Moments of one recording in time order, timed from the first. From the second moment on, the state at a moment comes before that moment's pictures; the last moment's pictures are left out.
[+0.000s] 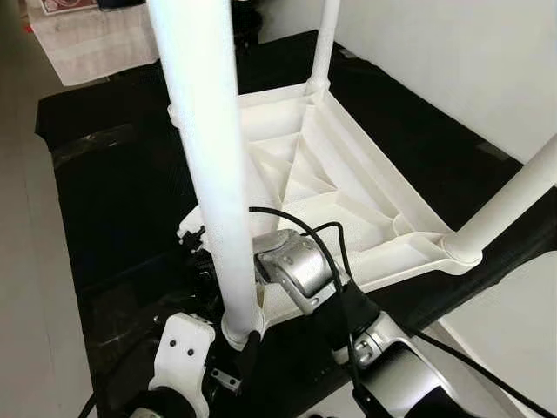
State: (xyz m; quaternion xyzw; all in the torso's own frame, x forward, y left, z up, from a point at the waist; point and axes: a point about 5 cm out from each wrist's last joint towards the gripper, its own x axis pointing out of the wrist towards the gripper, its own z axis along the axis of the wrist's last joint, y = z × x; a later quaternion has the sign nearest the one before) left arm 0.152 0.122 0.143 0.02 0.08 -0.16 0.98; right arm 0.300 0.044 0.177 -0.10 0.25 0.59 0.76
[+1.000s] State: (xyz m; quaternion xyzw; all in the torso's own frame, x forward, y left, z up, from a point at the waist) left arm 0.145 0.173 0.133 0.02 0.10 0.09 0.99; right arm 0.351 -0.100 0.189 0.07 0.03 0.31 0.95
